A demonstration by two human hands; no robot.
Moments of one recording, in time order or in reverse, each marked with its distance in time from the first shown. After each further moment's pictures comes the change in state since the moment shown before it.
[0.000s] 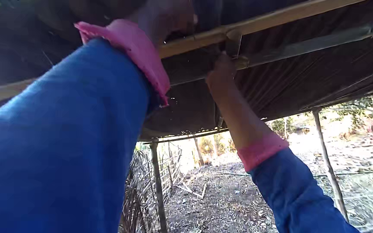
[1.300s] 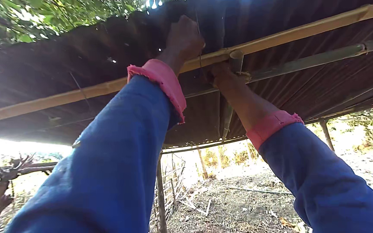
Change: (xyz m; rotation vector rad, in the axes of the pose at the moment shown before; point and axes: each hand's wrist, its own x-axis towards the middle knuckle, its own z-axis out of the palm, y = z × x) left_hand 0.018 -0.004 0.010 0.159 0.151 -0.040; right_hand 0.057 -0.009 0.033 -0.586 -0.164 0.185
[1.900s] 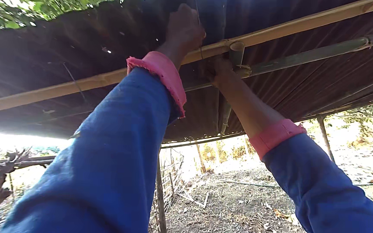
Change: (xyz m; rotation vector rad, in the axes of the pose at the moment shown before) left_hand -0.004 0.004 0.003 -0.036 0.008 -0.031; right_hand -0.026 0.006 -0.005 0.250 -0.032 0.022
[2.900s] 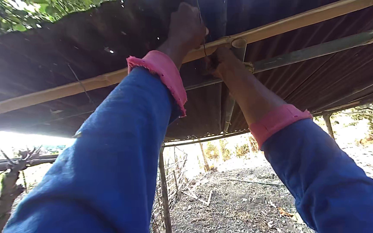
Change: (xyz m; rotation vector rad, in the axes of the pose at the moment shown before) left_hand 0.003 -0.004 0.005 -0.071 -0.013 0.009; right_hand 0.010 -0.022 0.007 0.144 0.003 0.178
